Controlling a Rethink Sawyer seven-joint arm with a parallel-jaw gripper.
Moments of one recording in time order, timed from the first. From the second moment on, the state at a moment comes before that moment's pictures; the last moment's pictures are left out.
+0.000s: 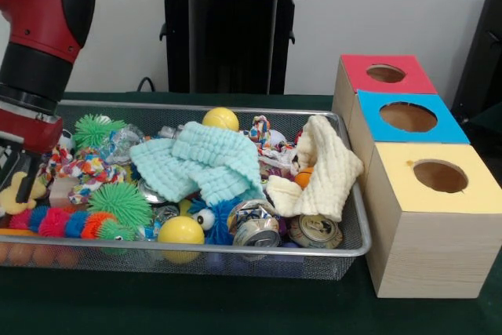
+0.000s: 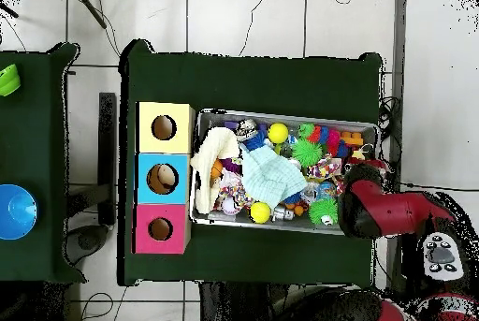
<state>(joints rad) -0.57 -0.41 -0.13 1.41 -0.90 -0.20 2.12</state>
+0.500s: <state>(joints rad) -0.59 -0.45 -0.09 1.45 -0.90 -0.15 2.12</state>
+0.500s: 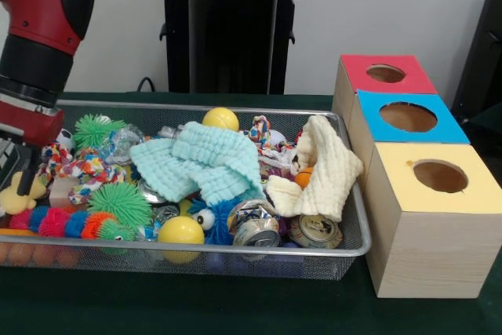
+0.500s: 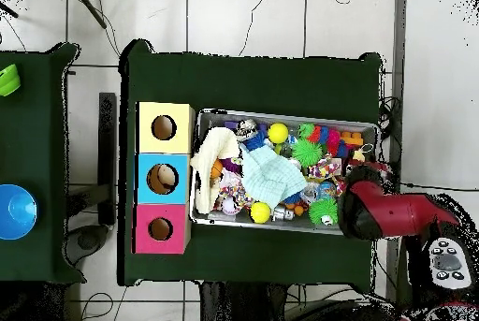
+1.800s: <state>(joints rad) -0.59 -0.45 -0.13 1.55 -0.83 -0.13 2.12</state>
